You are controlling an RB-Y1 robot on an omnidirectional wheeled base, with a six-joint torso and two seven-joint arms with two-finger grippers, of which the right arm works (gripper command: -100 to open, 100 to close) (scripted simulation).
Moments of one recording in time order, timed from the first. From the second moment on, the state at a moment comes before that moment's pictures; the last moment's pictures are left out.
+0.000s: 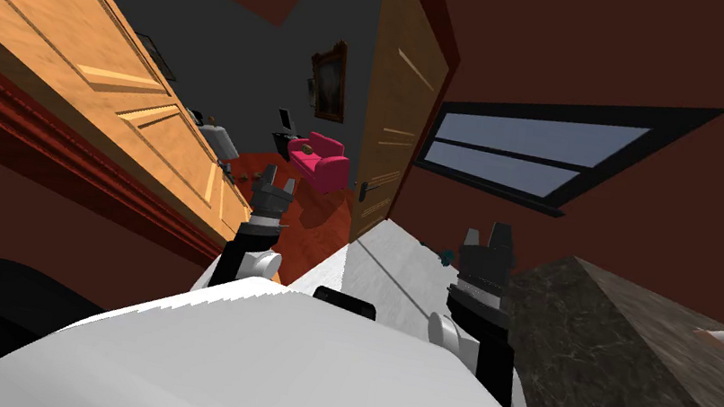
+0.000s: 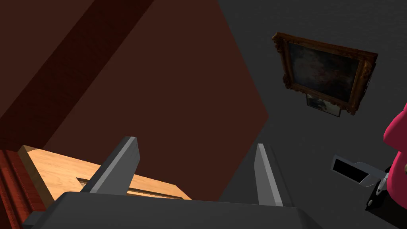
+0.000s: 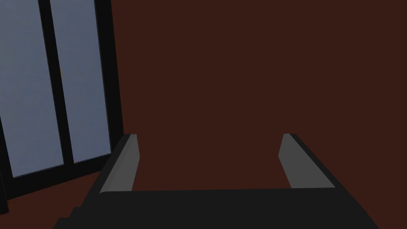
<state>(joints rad) 0.54 -0.01 -0.05 -2.36 0.01 -0.39 0.14</state>
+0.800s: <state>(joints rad) 0.45 -0.13 0.04 -2.19 -0.04 -0.41 0.06</state>
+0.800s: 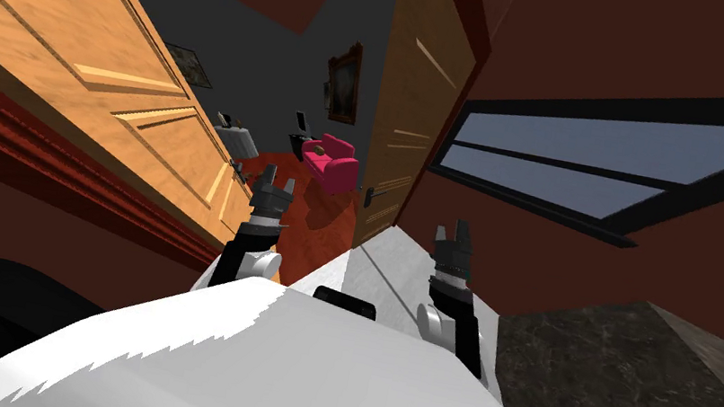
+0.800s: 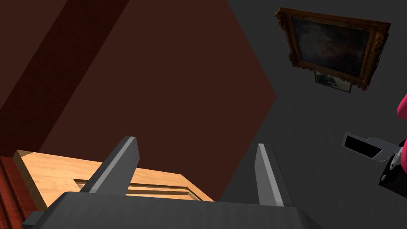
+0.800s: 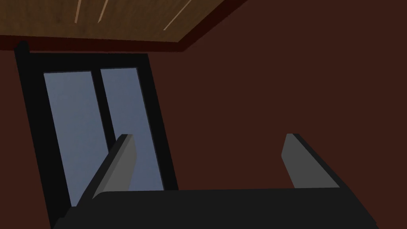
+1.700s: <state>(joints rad) 0.33 -0.28 0.16 -1.95 -0.11 -0.44 -0.04</state>
